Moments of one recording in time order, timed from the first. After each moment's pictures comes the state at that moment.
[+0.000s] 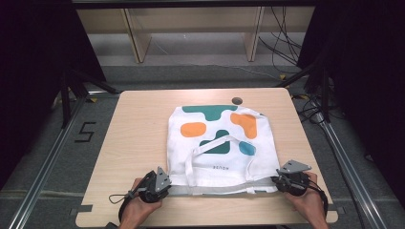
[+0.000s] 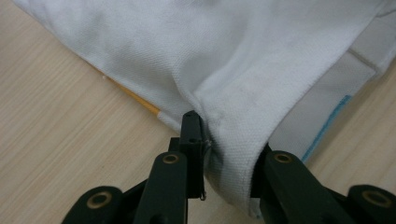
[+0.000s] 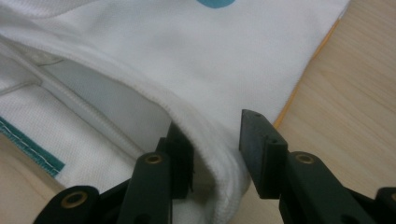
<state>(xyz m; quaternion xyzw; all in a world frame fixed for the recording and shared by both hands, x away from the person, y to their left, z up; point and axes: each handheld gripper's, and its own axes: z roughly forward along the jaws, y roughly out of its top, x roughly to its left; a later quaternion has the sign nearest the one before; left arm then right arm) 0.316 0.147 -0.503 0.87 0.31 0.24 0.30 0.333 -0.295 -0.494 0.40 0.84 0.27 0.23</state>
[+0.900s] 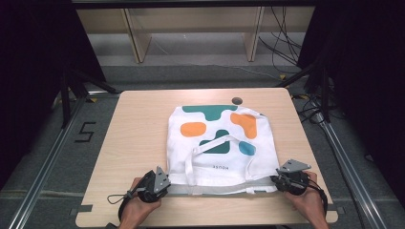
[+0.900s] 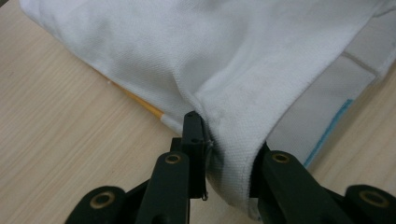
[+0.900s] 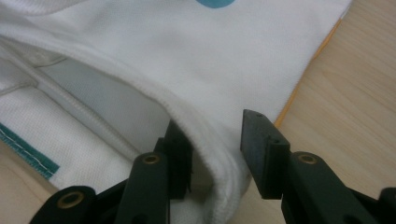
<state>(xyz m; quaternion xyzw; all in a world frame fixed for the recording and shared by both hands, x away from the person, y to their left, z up) 0.315 0.149 -0.498 0.87 0.29 0.25 0.31 0.336 -0.295 -0.495 0.40 0.85 0.27 0.23</state>
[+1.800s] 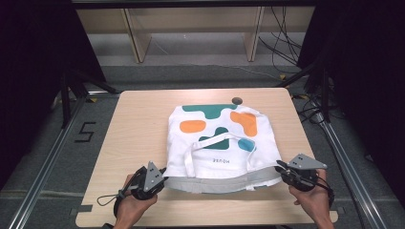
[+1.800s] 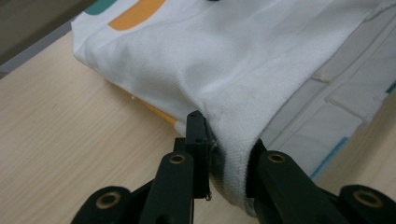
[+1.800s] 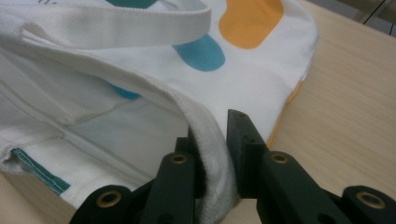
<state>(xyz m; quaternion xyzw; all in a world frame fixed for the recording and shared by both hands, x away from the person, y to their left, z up) 0.310 0.158 -0.466 0.83 0.30 0.29 0.38 0.329 -0.299 -0.455 0.38 0.80 0.37 0.27</state>
